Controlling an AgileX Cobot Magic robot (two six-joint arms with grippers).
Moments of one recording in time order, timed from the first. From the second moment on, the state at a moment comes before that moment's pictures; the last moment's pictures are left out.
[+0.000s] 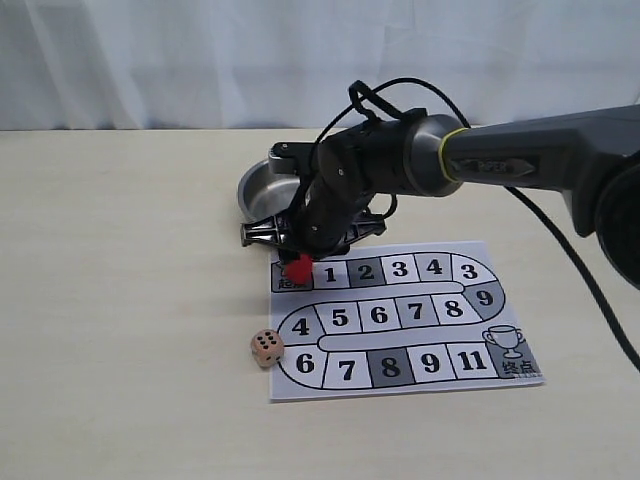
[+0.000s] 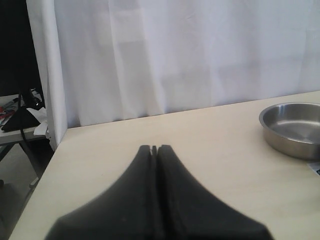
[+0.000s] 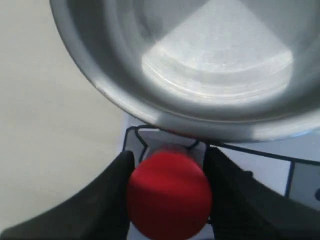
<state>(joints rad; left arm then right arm) -0.03 0.00 0.00 -0.06 0.15 0.21 0.59 2.22 -1.59 -0.01 0.58 0.40</state>
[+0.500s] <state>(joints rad) -0.03 0.00 0.00 -0.06 0.15 0.21 0.56 2.17 -1.59 -0.14 0.73 0.40</state>
